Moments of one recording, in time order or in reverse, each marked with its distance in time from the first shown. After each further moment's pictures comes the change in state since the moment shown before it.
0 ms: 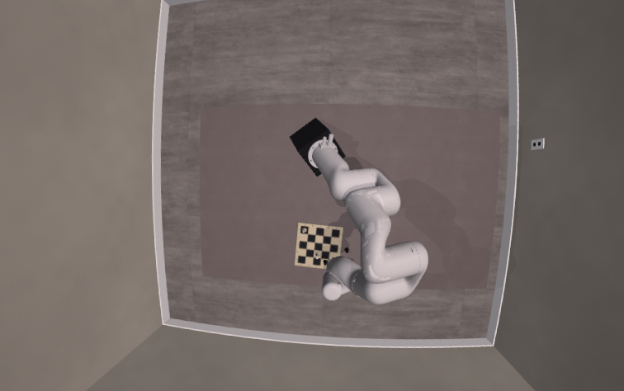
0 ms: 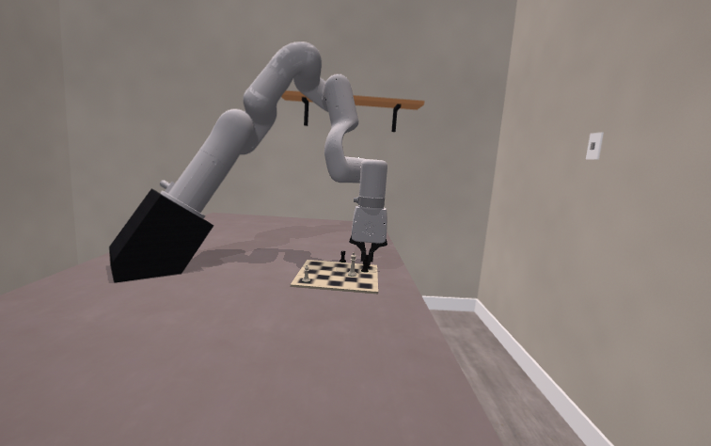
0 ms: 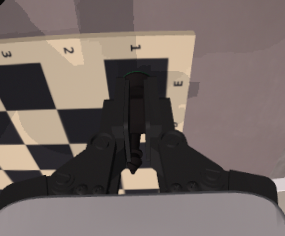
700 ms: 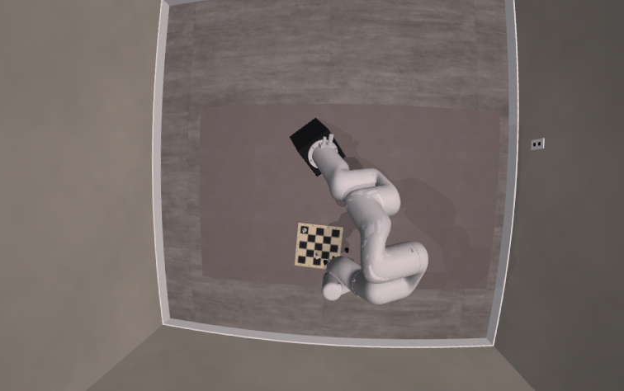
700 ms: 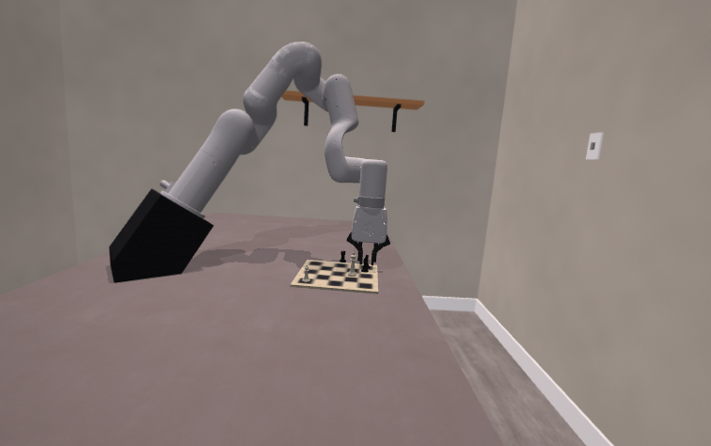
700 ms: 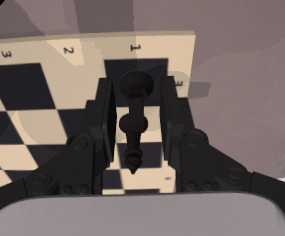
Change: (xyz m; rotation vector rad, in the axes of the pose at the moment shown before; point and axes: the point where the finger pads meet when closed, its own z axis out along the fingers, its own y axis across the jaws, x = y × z) arm 0.000 0.000 0.000 0.000 0.000 0.000
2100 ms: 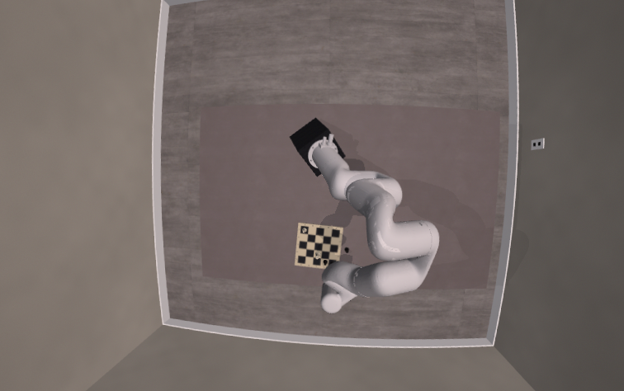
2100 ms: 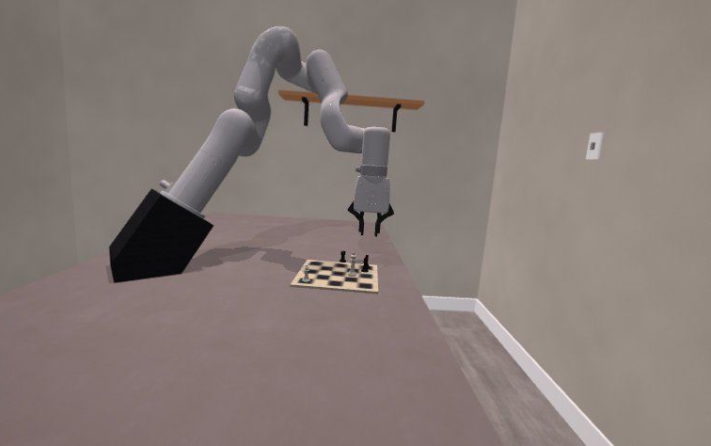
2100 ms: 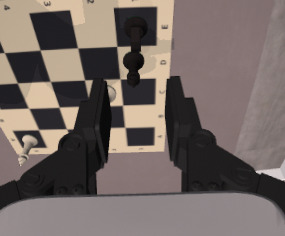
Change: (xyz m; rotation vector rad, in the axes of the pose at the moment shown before) arm 0.000 0.000 -0.088 -0.001 0.000 0.000
